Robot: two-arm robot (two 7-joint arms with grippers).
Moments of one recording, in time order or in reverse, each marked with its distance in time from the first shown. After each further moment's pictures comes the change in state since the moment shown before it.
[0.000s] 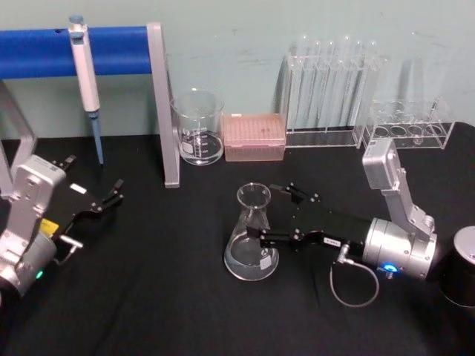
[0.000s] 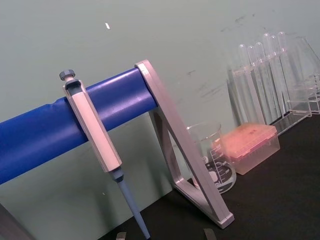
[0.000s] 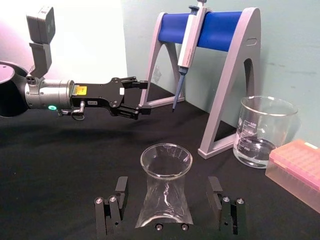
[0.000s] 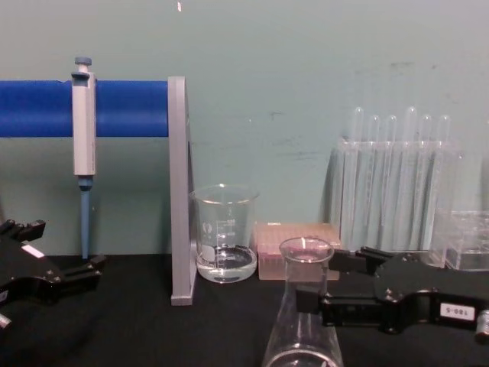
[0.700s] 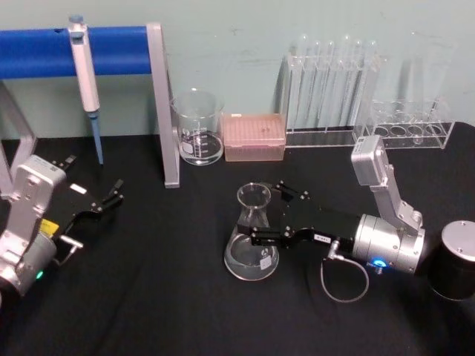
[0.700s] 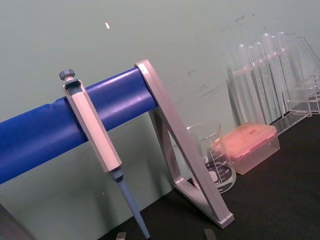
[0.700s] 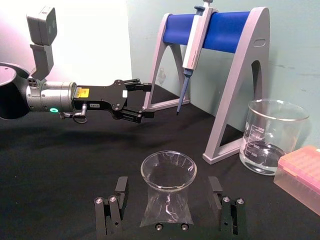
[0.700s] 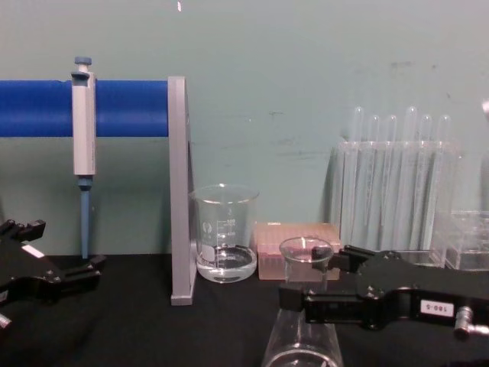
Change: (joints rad) left arm 0.000 0.000 0.000 0.000 0.000 0.000 0.000; right arm 0.044 -0.030 -0.028 0.057 0.004 -0.017 0.022
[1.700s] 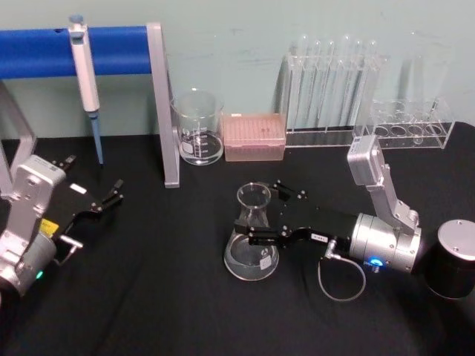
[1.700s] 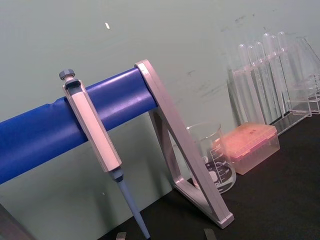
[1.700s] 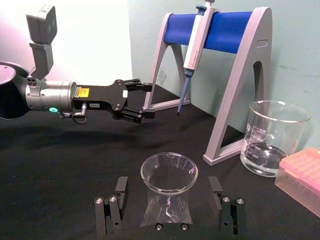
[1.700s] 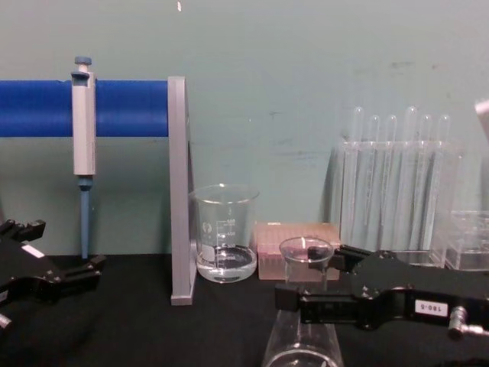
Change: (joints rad) left arm 0.000 0.000 0.000 0.000 0.000 0.000 0.000; right arm 0.012 -0.009 -0.009 0.015 -0.006 -0.009 0.001
